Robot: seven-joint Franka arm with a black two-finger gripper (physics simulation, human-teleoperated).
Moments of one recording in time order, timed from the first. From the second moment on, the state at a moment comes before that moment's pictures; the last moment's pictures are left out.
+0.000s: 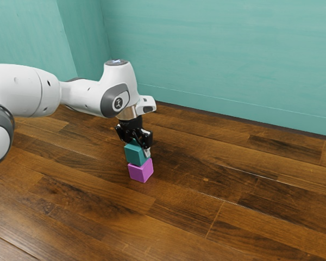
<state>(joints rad) -0.04 0.46 0.00 -1.69 -0.03 2.18 0.03</state>
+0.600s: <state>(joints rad) -0.05 0.45 0.00 -1.70 -0.03 2.18 0.01</state>
